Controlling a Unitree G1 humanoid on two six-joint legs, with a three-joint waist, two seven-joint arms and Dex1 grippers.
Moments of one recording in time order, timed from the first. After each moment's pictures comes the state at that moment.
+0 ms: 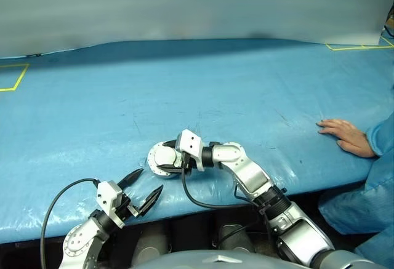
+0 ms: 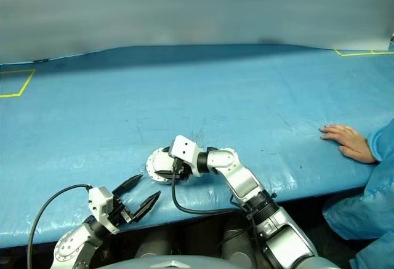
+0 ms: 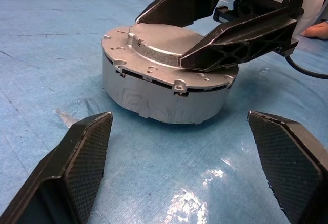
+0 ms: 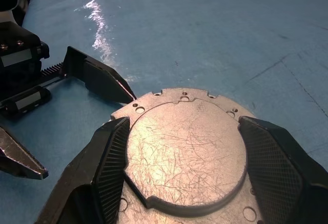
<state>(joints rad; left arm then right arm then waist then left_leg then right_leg) 0.44 0.32 0.02 -0.03 -0.40 -0.27 -0.84 -0.41 -0.20 0.49 0.12 0.06 0.23 0.86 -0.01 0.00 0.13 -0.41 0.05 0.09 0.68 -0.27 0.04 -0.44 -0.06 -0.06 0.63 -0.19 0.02</state>
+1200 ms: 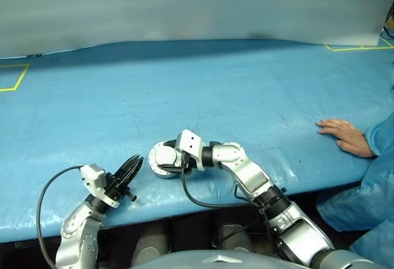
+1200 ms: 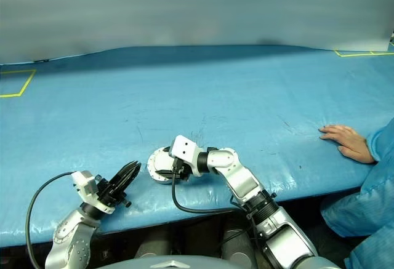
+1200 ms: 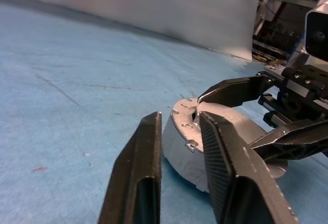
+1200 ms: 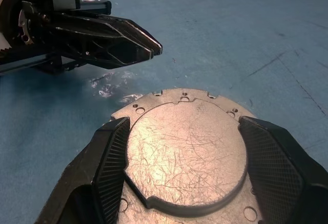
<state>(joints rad) 0.26 0.29 0.12 0.05 -0.53 -0.19 -0.91 -0.41 -0.19 0.50 0.13 0.05 0.22 0.85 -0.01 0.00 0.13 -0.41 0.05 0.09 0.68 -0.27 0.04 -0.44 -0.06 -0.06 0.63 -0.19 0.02</state>
